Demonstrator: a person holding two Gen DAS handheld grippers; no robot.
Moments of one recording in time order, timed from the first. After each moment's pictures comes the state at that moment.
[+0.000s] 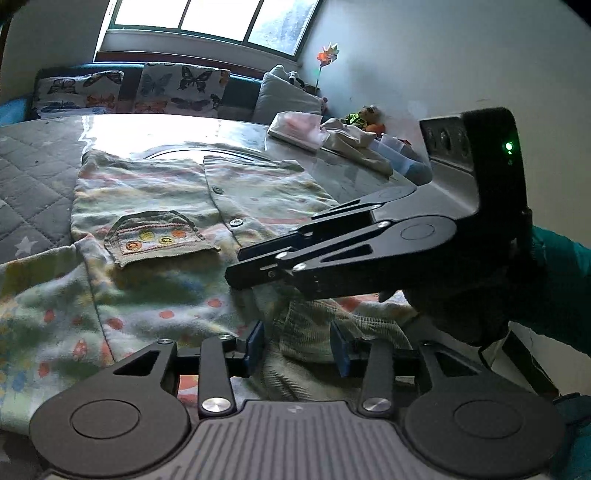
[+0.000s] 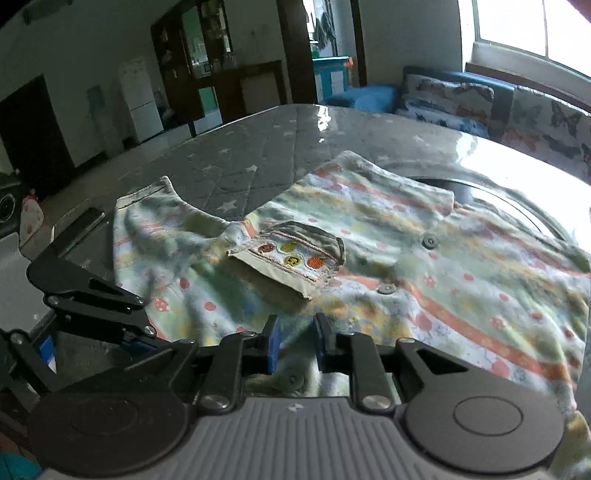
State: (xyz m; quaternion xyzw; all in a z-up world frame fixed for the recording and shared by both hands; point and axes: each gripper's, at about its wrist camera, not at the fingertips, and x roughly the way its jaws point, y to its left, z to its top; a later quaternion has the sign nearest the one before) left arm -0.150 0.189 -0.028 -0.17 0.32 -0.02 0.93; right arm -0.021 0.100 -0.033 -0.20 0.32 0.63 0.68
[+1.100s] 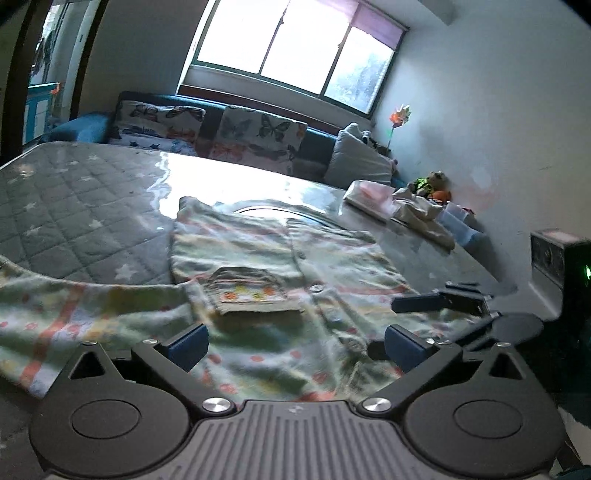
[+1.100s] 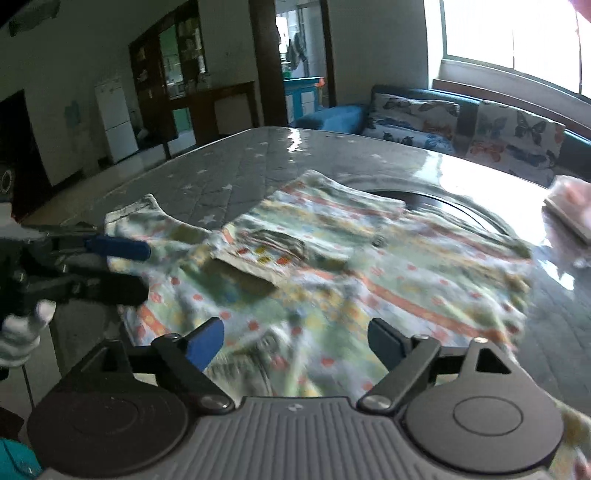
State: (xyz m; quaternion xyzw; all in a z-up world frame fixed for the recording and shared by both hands) left arm -0.175 0.211 0.002 -0.20 0.25 0.12 0.94; right arm -0.016 0.040 -0.018 -0.18 0.31 0.59 0.73
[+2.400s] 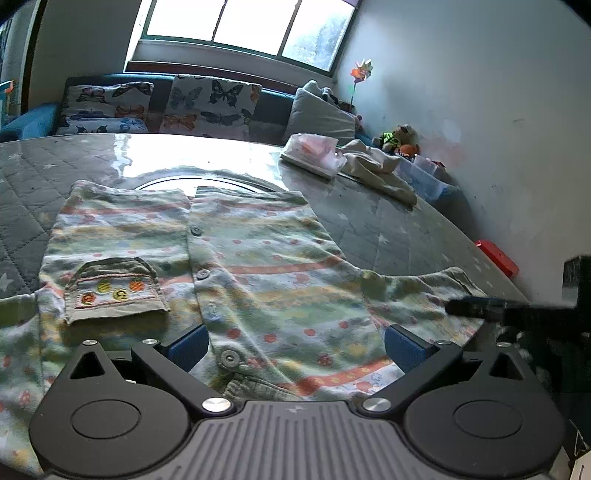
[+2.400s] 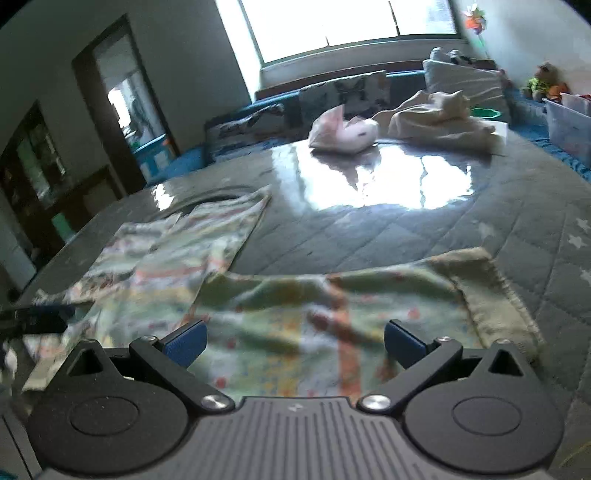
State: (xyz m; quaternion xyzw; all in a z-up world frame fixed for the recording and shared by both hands) left arm -0.085 0.144 -0.007 -0.18 0.31 0.06 0.93; right arm 0.092 -0.133 -0.035 0.01 0.36 0.42 0.83
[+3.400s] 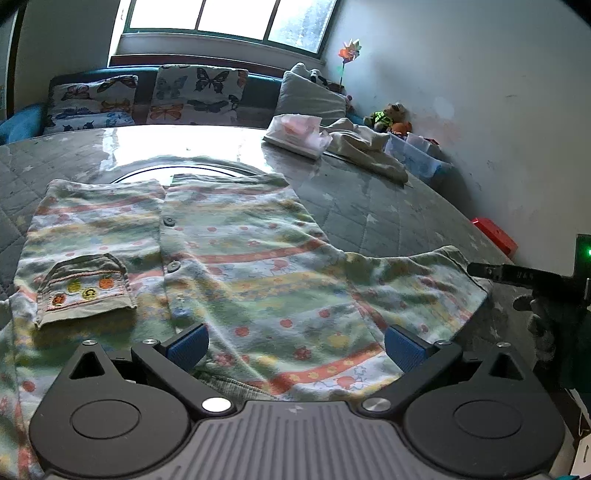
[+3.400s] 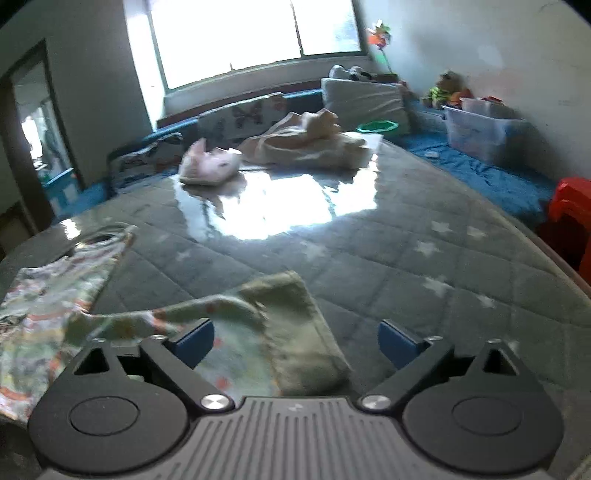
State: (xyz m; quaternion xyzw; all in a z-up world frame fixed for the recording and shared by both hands) left arm -0.066 0.126 -0.010 -0.16 0.34 0.04 0.93; right arm 0.134 -0.205 -0.046 0.01 0.35 0.26 0.90
